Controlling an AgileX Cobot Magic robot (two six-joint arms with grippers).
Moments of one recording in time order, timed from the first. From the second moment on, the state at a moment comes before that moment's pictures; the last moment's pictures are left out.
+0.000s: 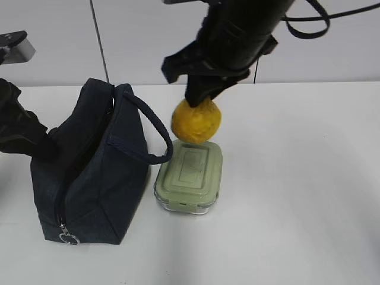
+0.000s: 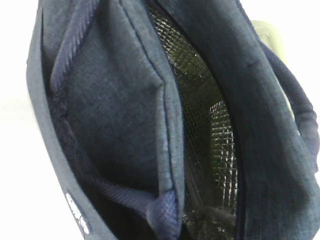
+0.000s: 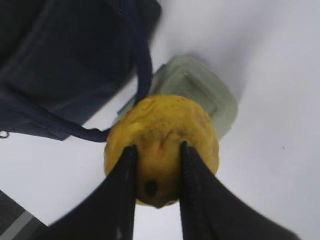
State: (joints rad) left arm -0.14 1.44 -0.99 -0.46 0.91 0.53; right arm 0.61 1.77 -1.66 0.06 1.07 0.01
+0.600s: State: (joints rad) left arm -0.14 1.44 -0.99 -0.46 0.91 0.53; right arm 0.80 2.01 -2.13 0.05 1.17 0.03
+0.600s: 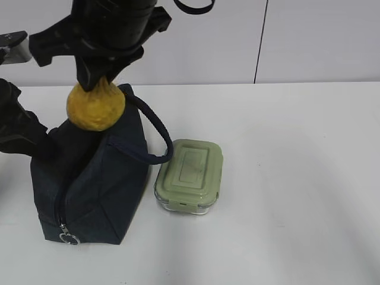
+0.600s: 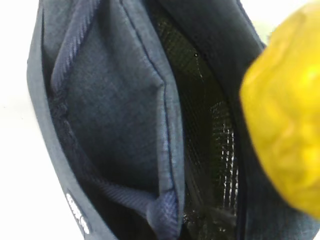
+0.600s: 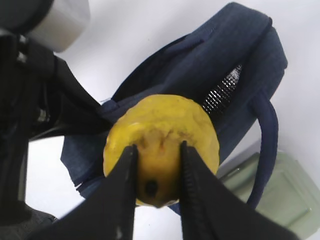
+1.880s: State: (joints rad) left arm -0.14 1.44 -0.99 -0.46 0.91 0.53; right arm 0.80 2.20 -2.22 -0.01 1.21 0.03
